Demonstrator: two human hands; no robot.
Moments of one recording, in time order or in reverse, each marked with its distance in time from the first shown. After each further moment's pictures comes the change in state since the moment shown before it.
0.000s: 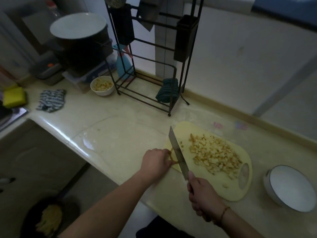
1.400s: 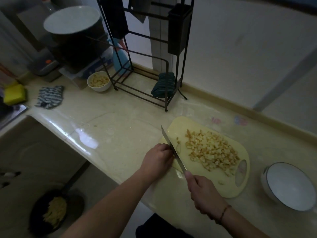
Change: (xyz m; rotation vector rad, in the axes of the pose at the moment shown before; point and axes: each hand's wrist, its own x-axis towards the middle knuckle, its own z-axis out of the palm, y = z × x) left_hand 0.000 0.010 0.027 -0.178 0.283 0.315; right_hand 0.000 0.003 -0.027 -0.462 0.078 -0.276
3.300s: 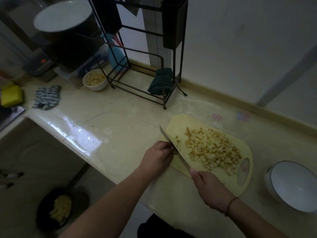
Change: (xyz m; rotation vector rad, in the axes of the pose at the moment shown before) left_hand 0.007 -0.010 0.008 -0.044 0.032 0.062; right_hand 0.025 0.021 -0.018 -0.154 -0.036 -0.108
